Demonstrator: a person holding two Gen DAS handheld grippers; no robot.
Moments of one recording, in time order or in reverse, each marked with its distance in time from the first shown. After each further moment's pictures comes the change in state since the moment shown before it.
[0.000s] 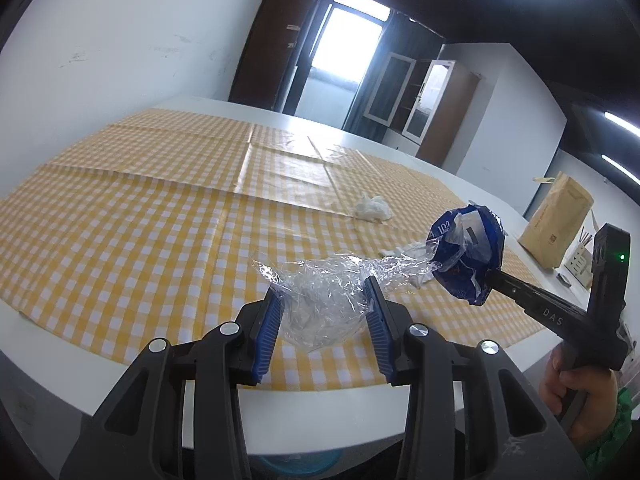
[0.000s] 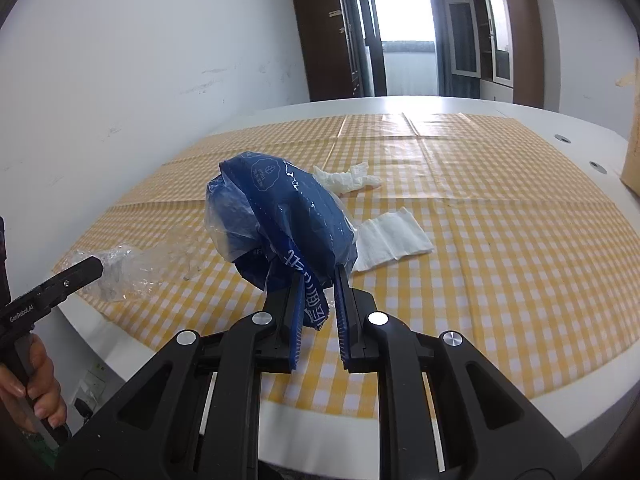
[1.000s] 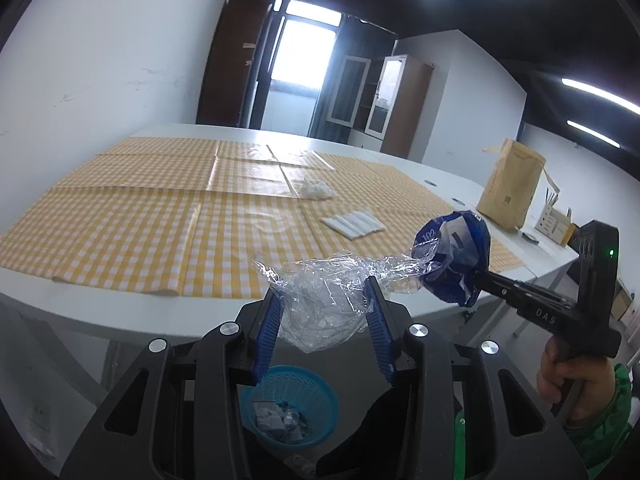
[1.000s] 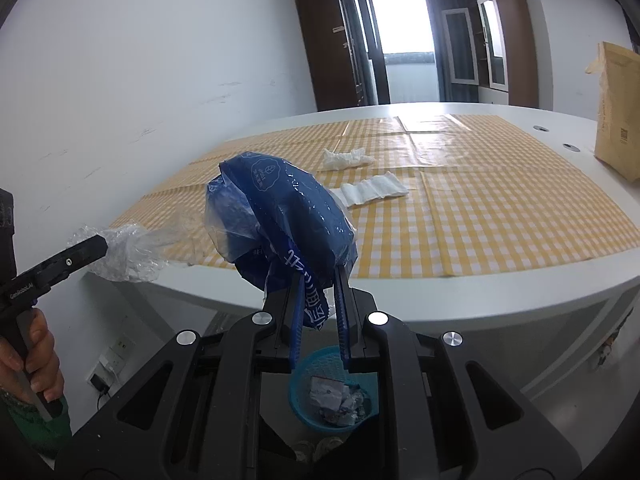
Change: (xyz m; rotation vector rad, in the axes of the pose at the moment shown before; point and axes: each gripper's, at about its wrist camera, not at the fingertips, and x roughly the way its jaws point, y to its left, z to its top) left arm -0.096 -0.046 -0.065 0.147 -0.024 -0.064; right arm -0.106 -0.009 -0.087 0.008 -0.052 0.032
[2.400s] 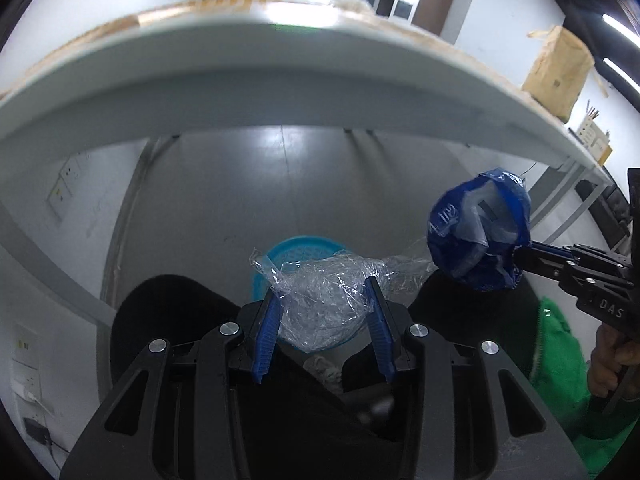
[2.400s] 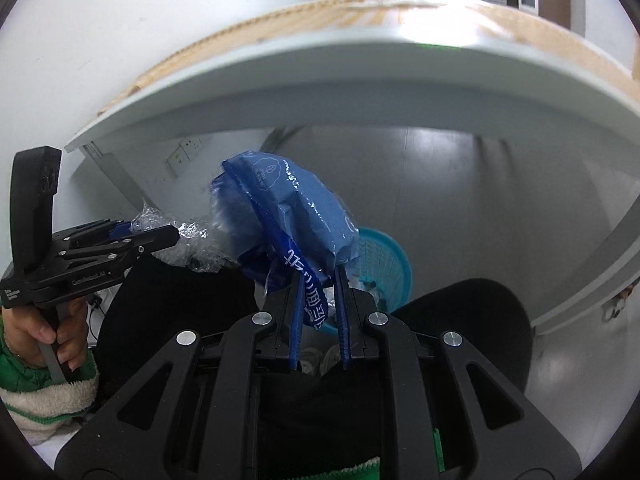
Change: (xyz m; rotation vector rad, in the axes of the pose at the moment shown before) left arm 0.114 0.038 -0.151 -0.017 0.428 0.076; right arm 0.093 0.000 -0.132 -0.006 0.382 0.054
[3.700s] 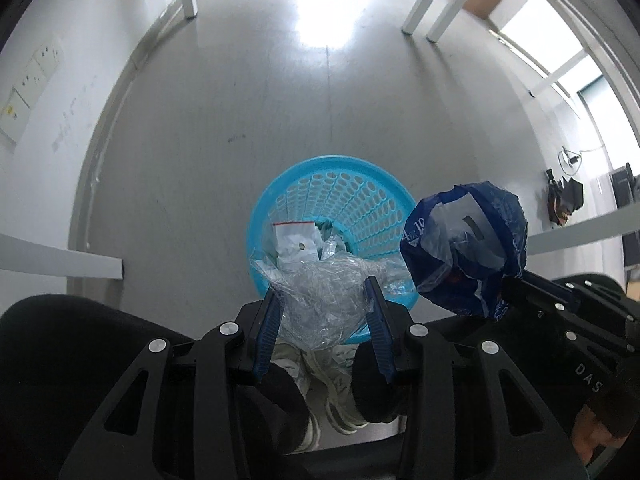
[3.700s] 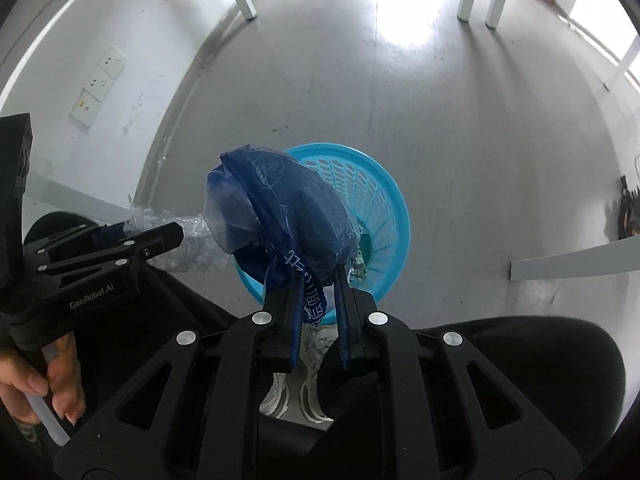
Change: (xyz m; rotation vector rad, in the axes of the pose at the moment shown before) left arm 0.203 0.042 0.026 -0.184 0.398 0.067; right arm 0.212 -0.050 0.006 0.132 0.383 -0.105
